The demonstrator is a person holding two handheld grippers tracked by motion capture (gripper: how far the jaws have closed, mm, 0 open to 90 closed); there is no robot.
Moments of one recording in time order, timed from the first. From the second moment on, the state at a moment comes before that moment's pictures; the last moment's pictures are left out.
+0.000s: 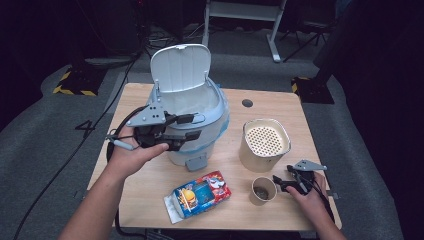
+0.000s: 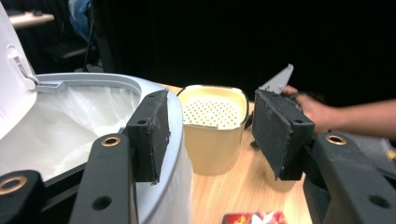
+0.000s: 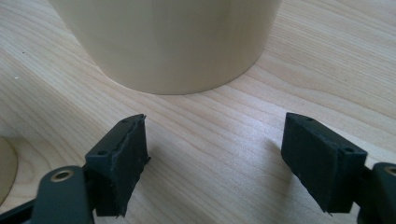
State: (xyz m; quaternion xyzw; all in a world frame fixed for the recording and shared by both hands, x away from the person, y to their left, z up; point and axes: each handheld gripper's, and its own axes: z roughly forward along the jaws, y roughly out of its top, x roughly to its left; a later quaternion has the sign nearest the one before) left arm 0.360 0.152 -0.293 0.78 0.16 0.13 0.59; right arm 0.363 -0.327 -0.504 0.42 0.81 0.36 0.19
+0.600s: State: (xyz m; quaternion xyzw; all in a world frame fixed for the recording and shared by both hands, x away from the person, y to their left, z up) left arm 0.334 0.166 -0.376 0.78 0.21 0.13 0.58; right arm 0.363 -0.327 -0.504 0.42 0.81 0.36 0.19
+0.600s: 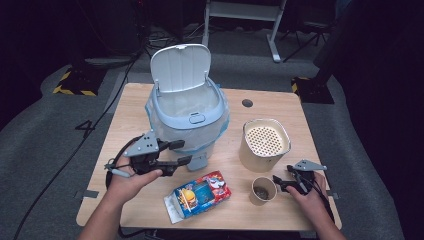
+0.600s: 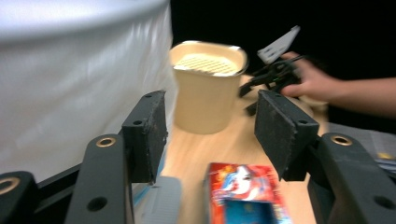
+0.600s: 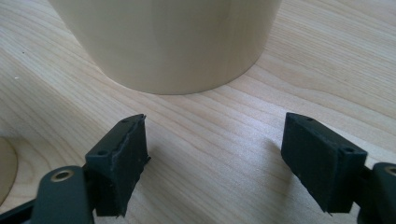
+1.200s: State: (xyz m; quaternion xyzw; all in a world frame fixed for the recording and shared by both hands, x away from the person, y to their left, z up) left arm 0.345 0.141 -0.468 0.82 0.25 0.05 0.51; right arm 0.364 -0.327 -0.504 0.42 0.81 0.36 0.19
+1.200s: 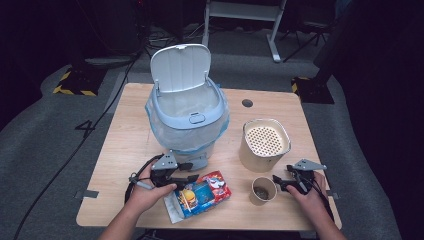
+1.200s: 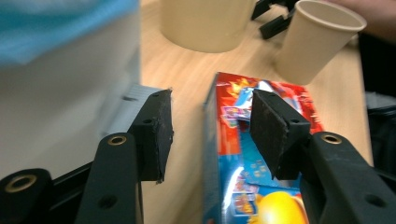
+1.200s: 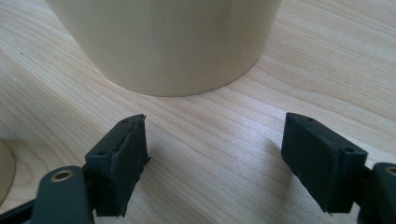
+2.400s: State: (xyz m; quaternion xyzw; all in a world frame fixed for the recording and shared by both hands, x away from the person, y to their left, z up) left arm 0.343 0.118 -0.479 0.86 0.27 0.01 0.42; right arm 0.365 -0.327 -0.504 0.42 0.81 0.36 0.19
